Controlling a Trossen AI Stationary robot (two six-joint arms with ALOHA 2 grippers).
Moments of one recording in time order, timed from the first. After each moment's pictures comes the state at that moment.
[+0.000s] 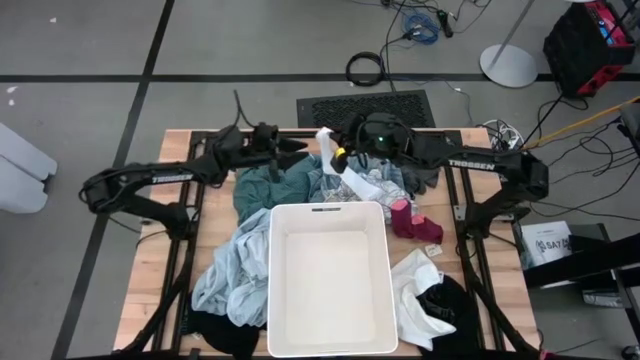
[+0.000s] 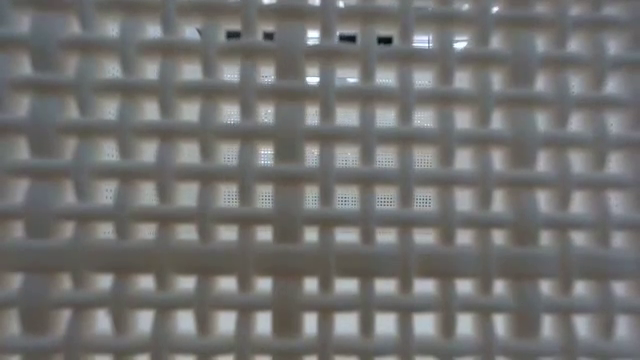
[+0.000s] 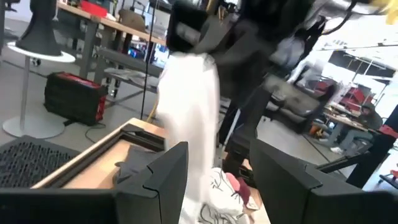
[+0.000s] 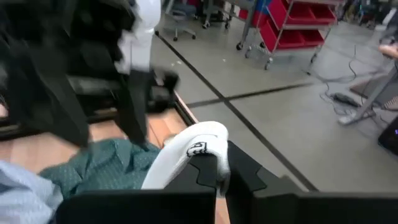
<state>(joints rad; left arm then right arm) 0.50 1.30 0.70 0.69 0.42 -0.36 -0.27 1.51 1.32 -0.08 0.25 -0.06</state>
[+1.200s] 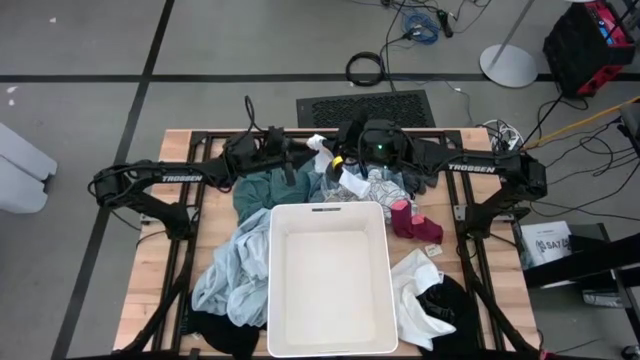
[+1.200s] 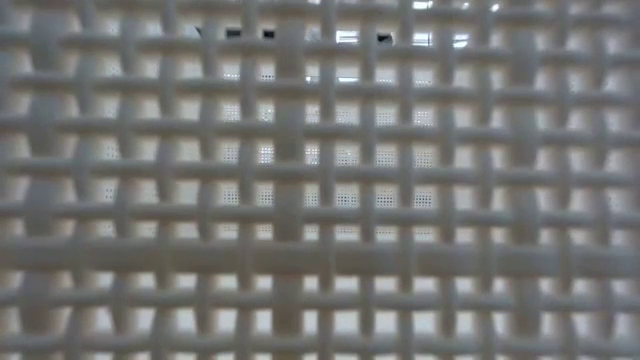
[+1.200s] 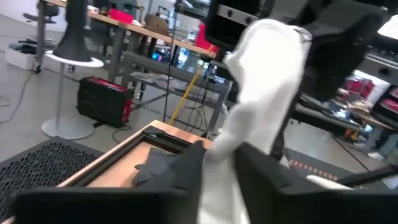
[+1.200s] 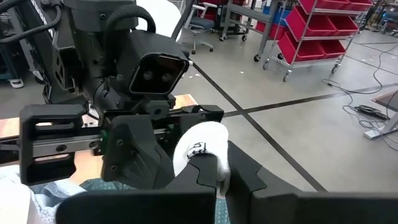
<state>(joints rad) 0.41 1.37 0.75 0.70 0.22 -0.29 -0.19 1.52 1.37 -0.08 0.26 -0.02</state>
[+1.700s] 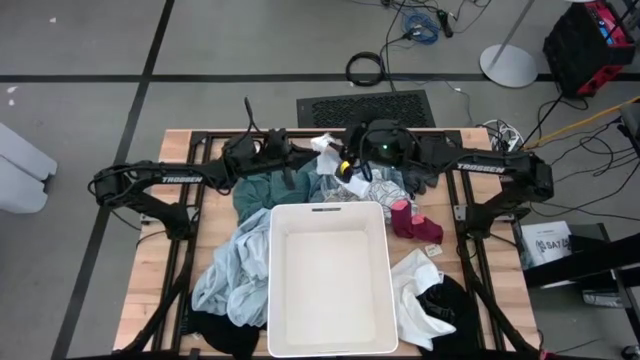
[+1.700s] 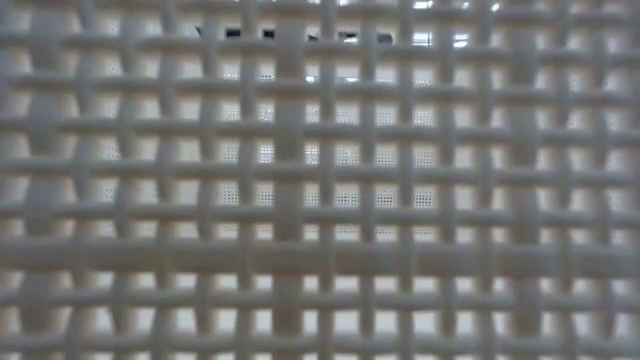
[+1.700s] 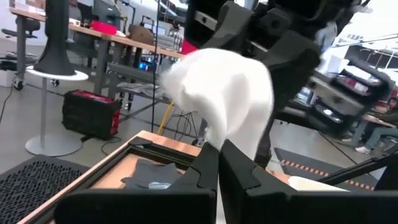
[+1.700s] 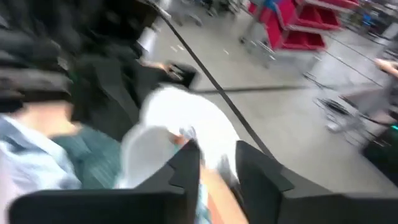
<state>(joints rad) 0.38 1.37 0.75 0.74 0.23 -0.26 -0.20 1.45 1.37 -0.28 0.35 -0.14</state>
